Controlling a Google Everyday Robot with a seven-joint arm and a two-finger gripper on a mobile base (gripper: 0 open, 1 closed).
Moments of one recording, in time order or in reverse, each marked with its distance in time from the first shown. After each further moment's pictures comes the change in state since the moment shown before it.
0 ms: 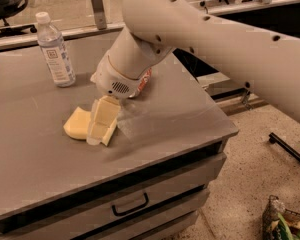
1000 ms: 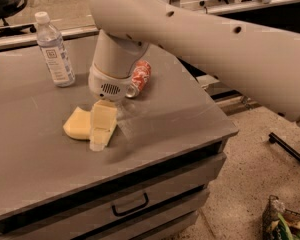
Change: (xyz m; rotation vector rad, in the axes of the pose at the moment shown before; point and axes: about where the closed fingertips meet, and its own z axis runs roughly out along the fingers) arm 0.018 0.011 0.011 -0.075 0.241 0.044
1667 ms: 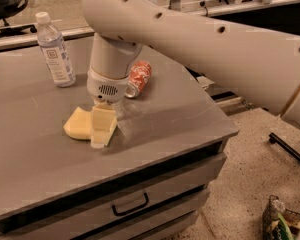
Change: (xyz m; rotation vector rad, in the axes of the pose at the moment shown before) arm 0.005 0.001 0.009 -0.047 0.061 0.008
